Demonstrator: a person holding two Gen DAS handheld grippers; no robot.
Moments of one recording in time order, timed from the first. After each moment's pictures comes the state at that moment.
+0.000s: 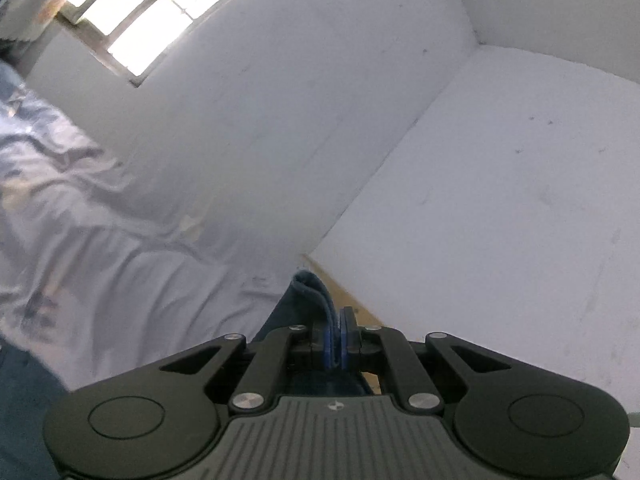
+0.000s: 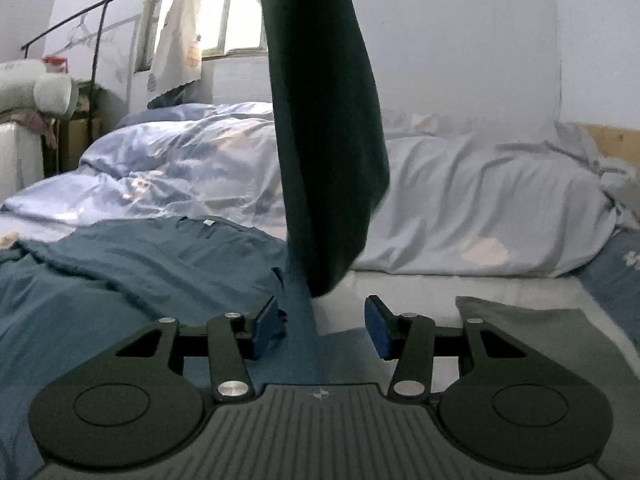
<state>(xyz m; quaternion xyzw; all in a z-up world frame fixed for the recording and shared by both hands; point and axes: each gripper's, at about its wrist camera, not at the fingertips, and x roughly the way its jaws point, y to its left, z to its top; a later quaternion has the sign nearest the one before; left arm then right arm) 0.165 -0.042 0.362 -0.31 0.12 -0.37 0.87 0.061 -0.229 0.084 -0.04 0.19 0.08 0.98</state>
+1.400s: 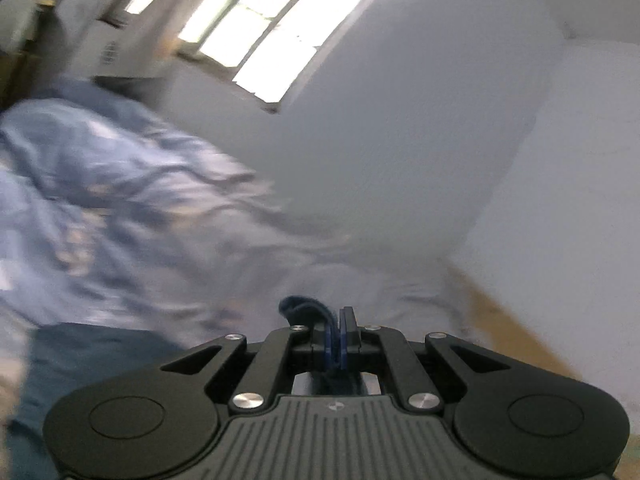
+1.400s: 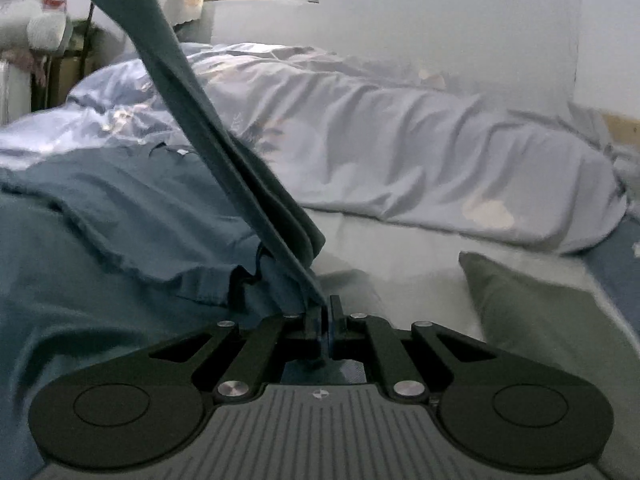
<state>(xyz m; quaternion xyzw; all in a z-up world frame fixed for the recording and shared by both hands) 0.128 0.121 0.296 -0.26 0.18 -0.18 0.93 0.106 -0.223 0.034 -0.12 0.24 0.05 0.96</state>
